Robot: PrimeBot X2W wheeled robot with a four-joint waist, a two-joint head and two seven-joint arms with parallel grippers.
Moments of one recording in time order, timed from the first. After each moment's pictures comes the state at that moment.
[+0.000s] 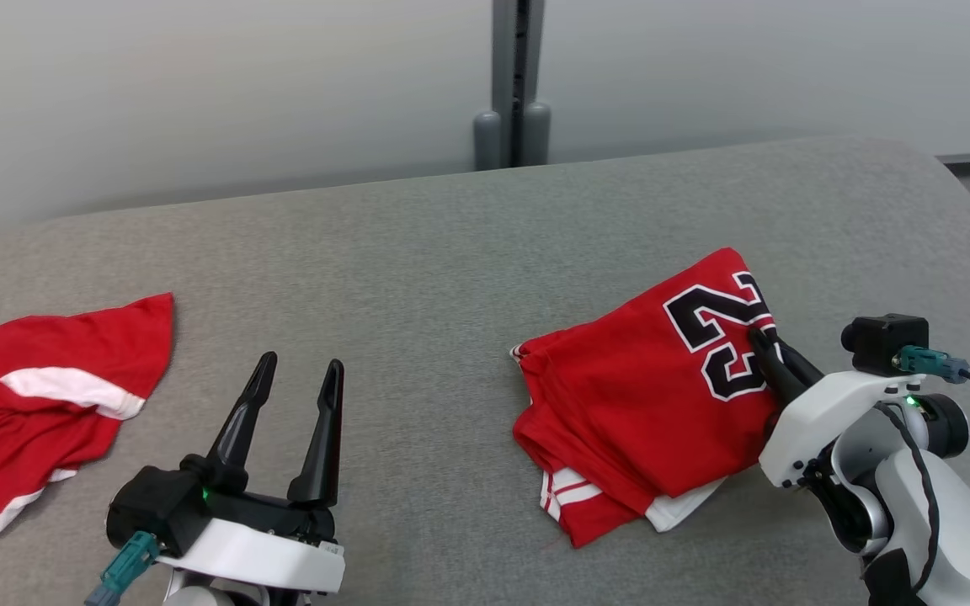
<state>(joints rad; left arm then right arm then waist) -0.04 0.05 -0.14 0.08 -0.31 -0.13 -0.26 -0.43 -0.20 0.30 0.57 0.49 0.13 0.03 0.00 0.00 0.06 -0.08</state>
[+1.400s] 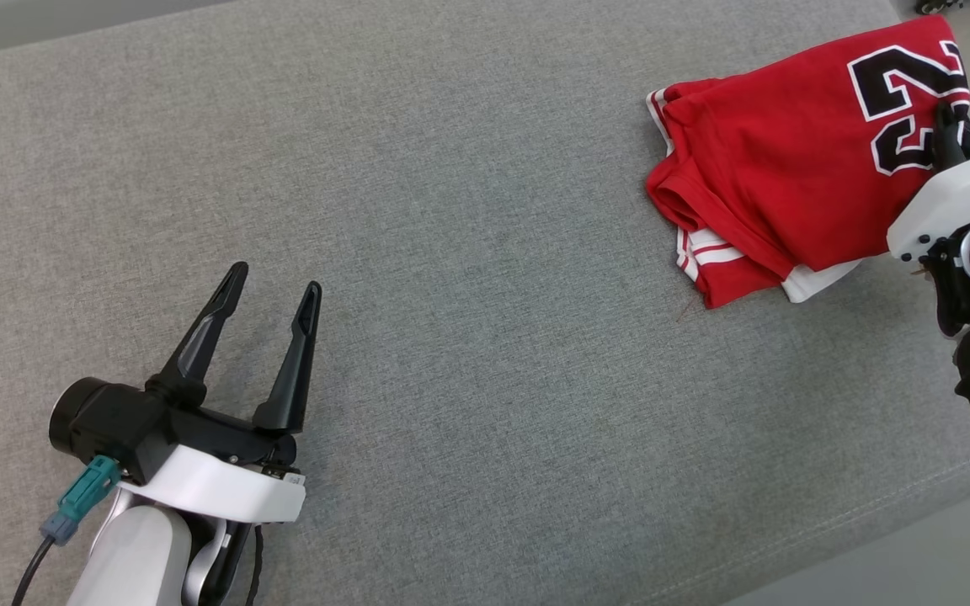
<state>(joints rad) -0.21 0.20 -0.20 0.08 -0.30 -0.13 -0.26 -1.05 -0.22 0.07 1.25 0.29 0.13 -0.26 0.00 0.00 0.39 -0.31</state>
